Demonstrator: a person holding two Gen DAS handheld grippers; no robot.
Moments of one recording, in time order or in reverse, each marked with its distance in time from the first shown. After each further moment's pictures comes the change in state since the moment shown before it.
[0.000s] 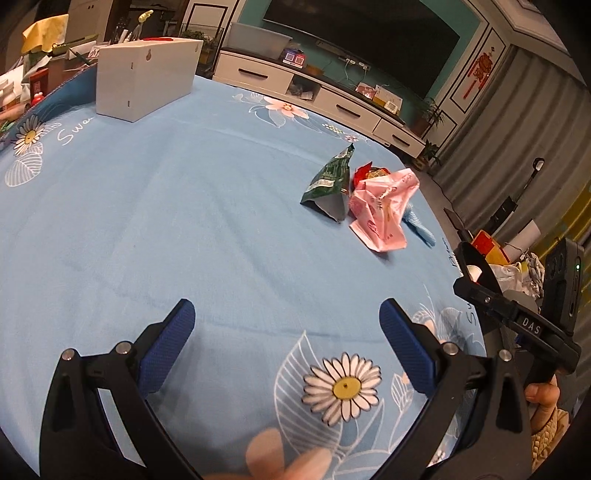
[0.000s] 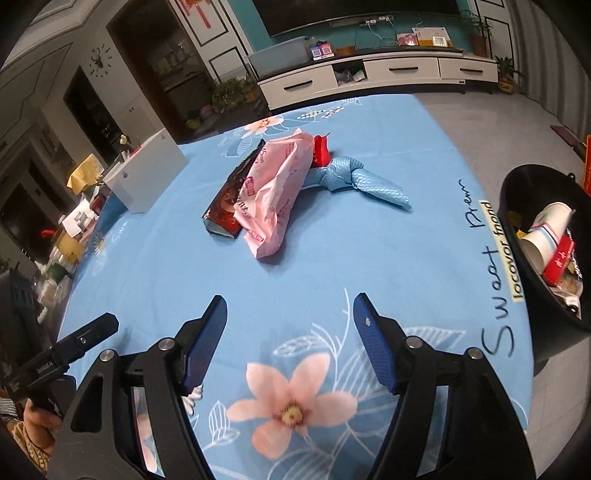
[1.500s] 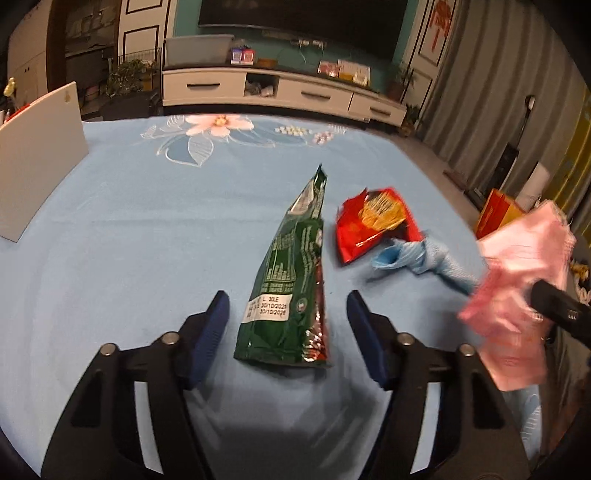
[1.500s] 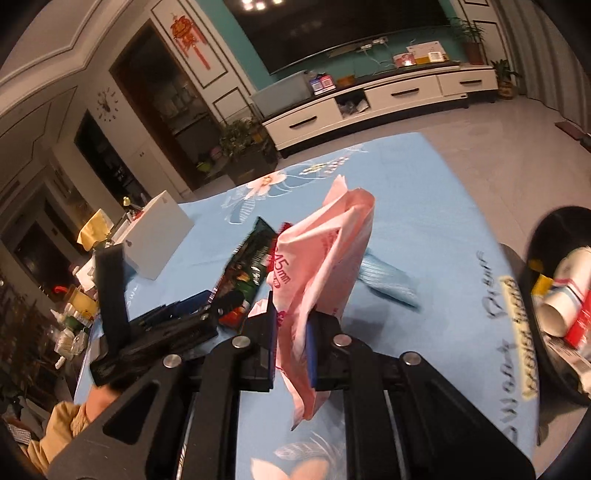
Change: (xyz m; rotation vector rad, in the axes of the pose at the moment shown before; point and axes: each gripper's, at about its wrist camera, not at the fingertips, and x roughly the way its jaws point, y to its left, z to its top) left arm 0.146 -0.073 0.093 0.259 0.023 0.041; right arm -0.003 -0.035 0.049 0.077 -0.153 0.085
